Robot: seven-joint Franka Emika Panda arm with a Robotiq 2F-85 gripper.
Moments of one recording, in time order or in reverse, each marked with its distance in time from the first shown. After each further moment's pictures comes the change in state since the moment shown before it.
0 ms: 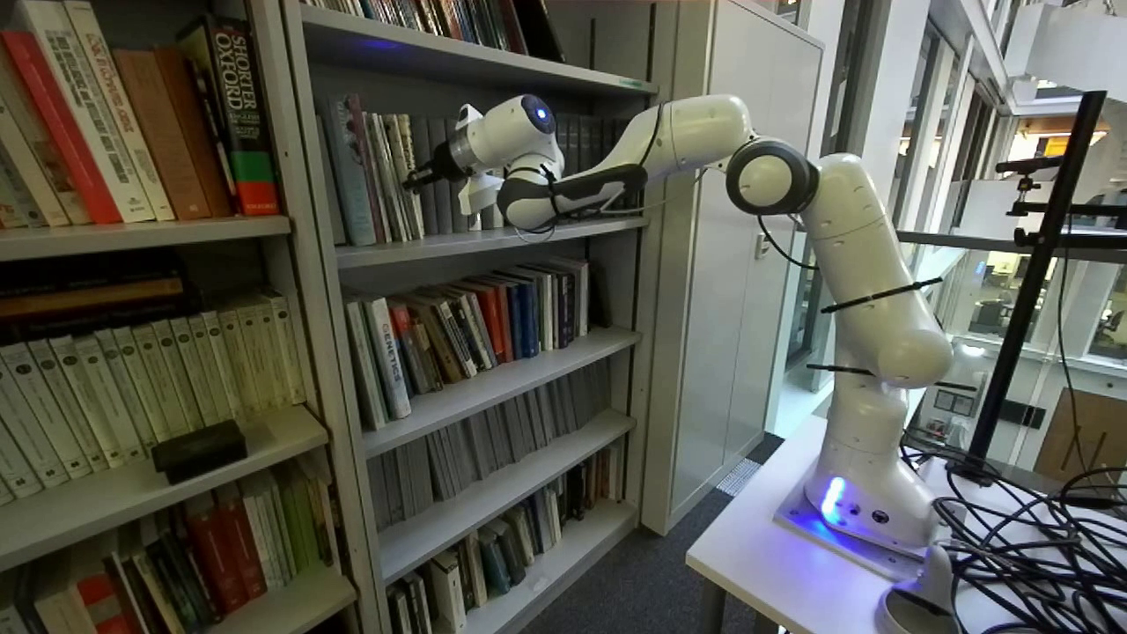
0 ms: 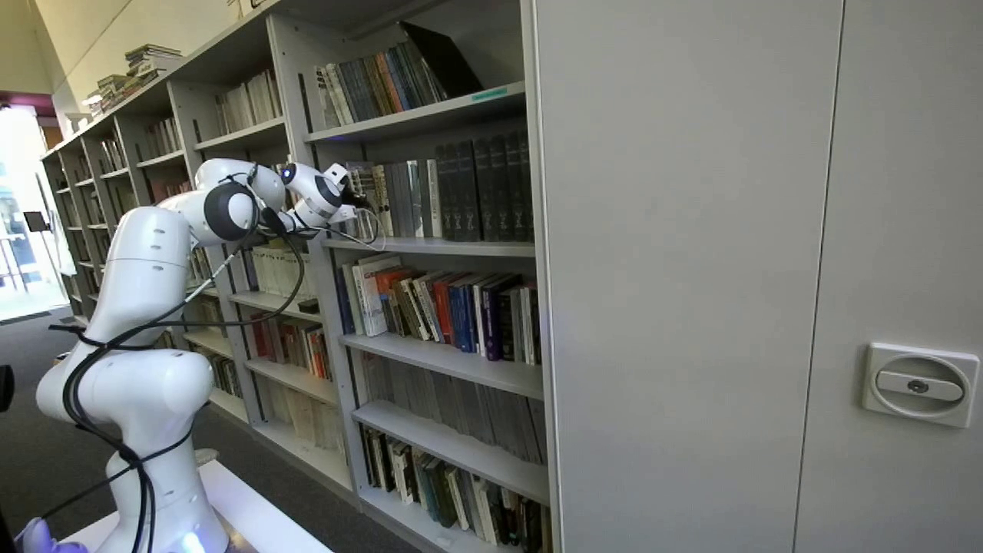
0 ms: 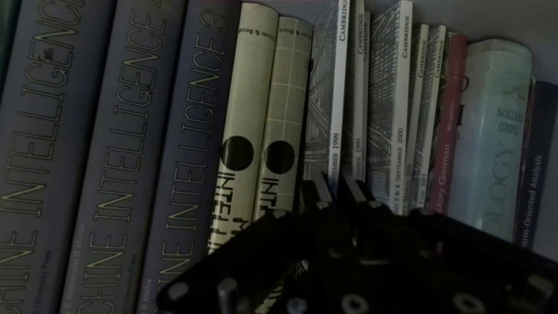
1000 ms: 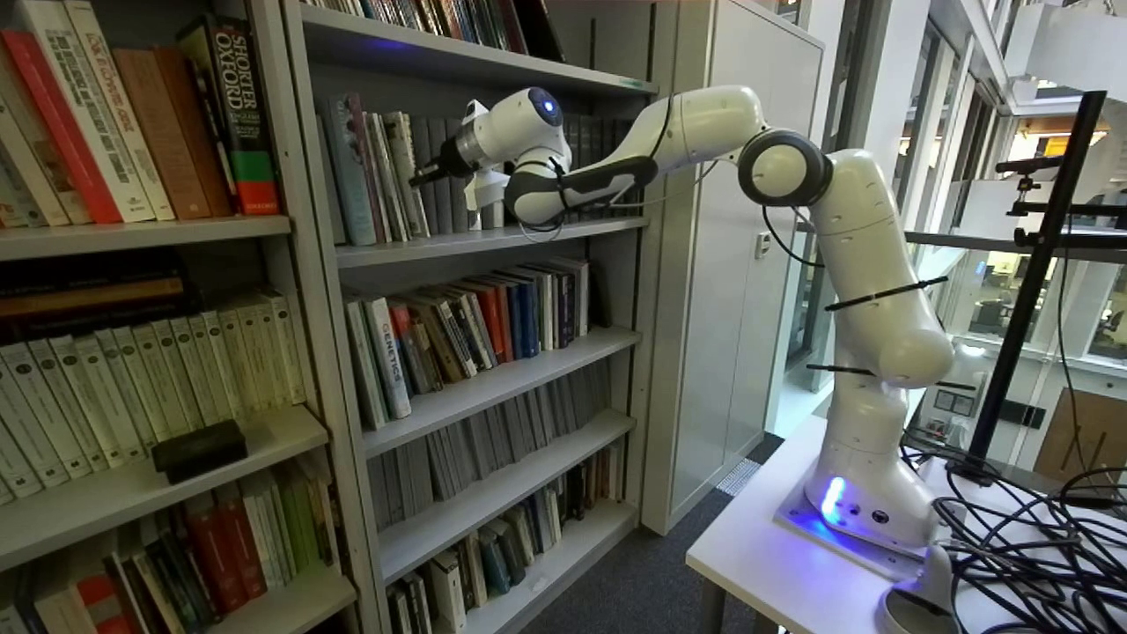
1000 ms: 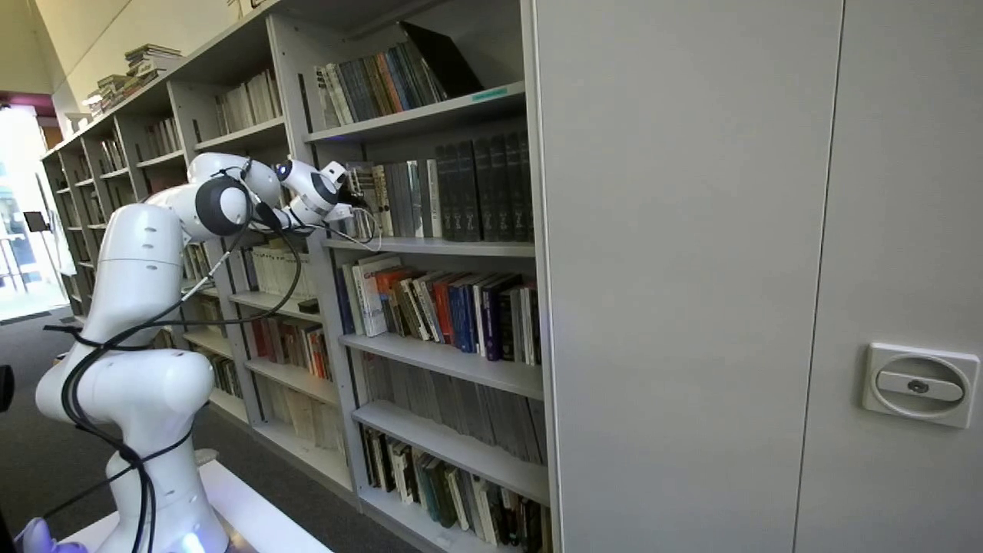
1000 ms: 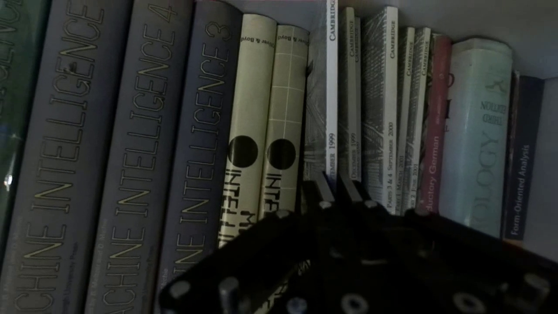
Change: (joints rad) arm 0.013 -0.065 -0.007 -0.074 0.001 -0.012 0.032
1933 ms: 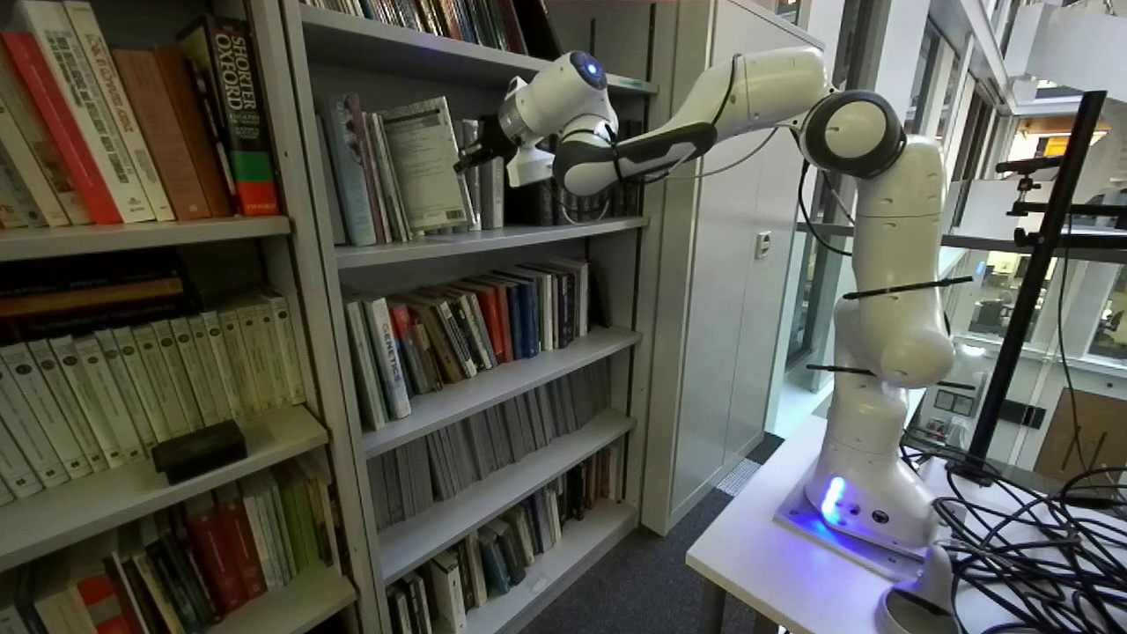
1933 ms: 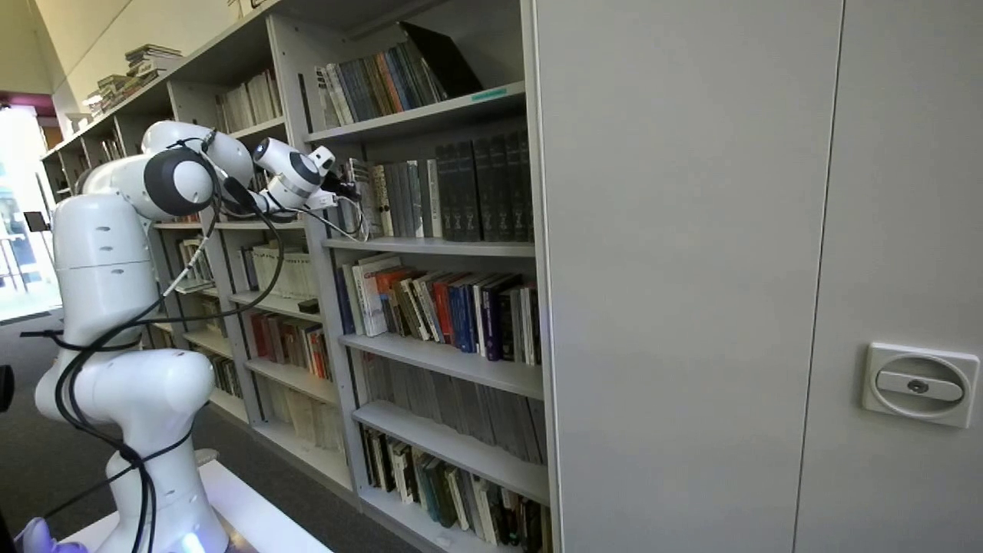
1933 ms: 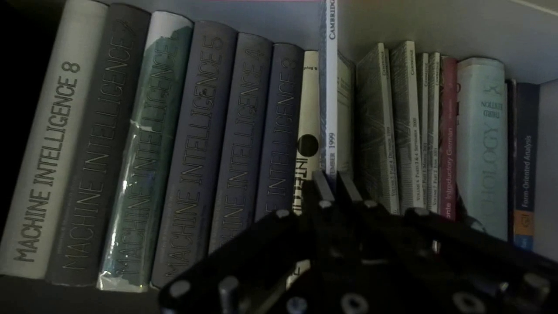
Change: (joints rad) arm 0.011 -0.300 -0.001 -0.284 -0.102 -0.135 0.117
